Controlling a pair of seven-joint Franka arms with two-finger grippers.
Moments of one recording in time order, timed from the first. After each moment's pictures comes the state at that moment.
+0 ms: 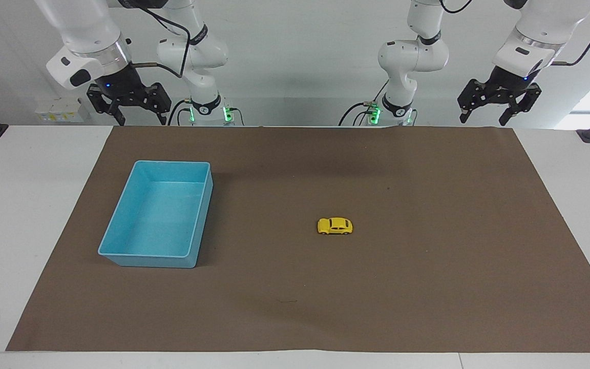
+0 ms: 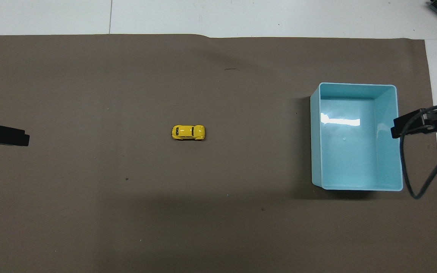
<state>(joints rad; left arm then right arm) -0.09 -0.12 0.01 -1.62 -0.02 1.53 0.05 0.04 0.05 -0.01 -1.39 0.00 1.36 0.02</state>
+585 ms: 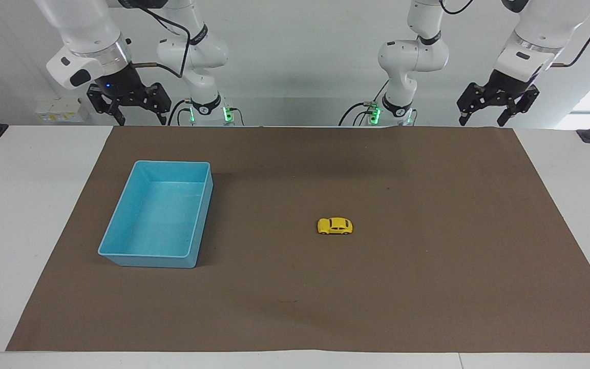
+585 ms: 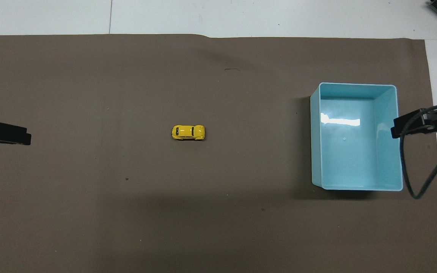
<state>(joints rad) -0.09 -0.12 0.01 -1.63 -0.02 1.53 -0.02 0.04 0.05 -0.01 -1.39 0.00 1.36 0.02</state>
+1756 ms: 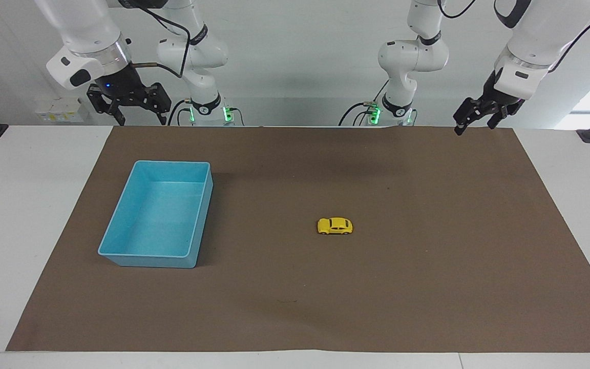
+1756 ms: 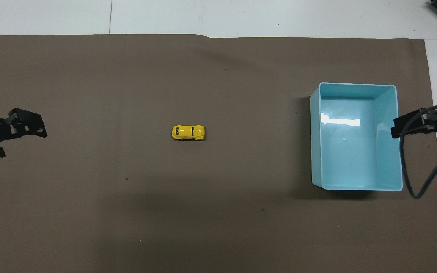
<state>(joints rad) -0.09 -0.10 0.00 -1.74 -0.02 1.61 -0.53 0.04 0.05 -0.01 -1.39 0.00 1.36 0.02</state>
